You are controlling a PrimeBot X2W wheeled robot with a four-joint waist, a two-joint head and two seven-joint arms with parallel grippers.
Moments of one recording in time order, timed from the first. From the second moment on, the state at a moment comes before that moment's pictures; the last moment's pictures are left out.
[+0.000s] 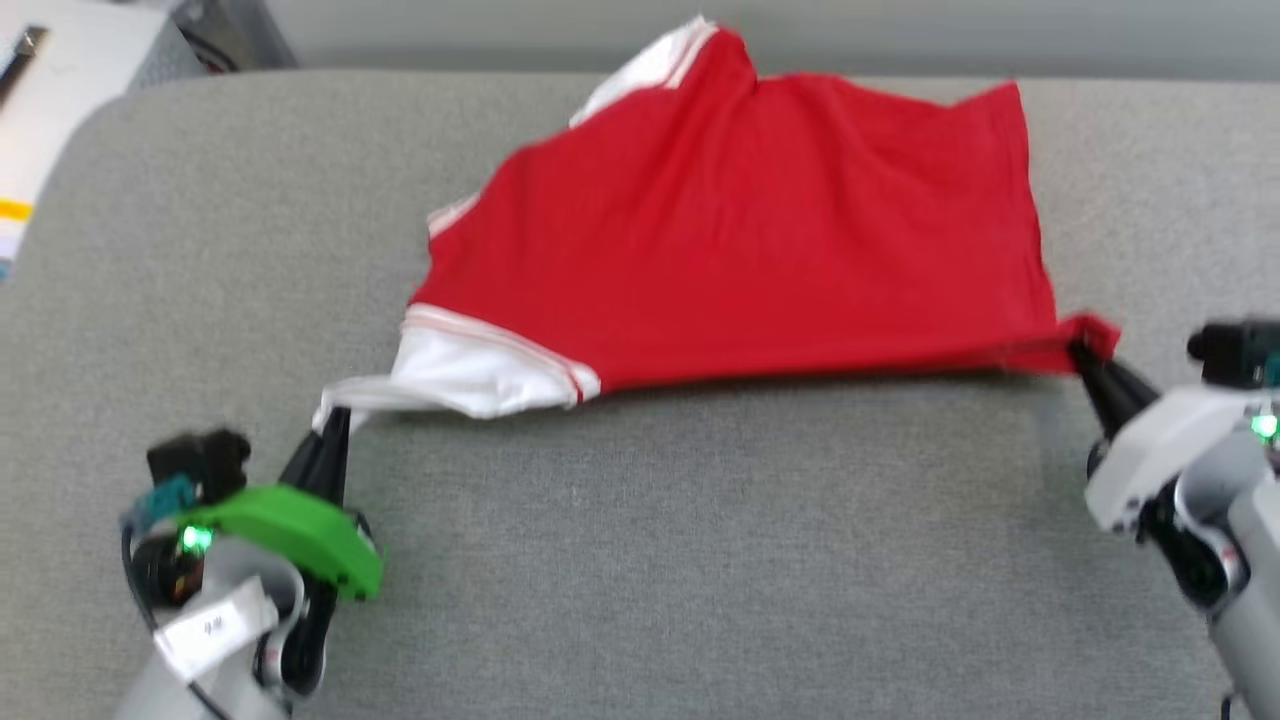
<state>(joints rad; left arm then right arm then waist) -0.34 0.35 -0.28 0.52 -0.69 -0.06 -0.20 -0.48 -0.45 0.36 0.56 0.66 0.13 -0.05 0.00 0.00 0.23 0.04</state>
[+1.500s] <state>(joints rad) -0.19 0.38 -0.31 0.17 -0.74 0.14 0.00 -0.05 -0.26 0.05 0.04 0.38 0.13 0.31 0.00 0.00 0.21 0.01</state>
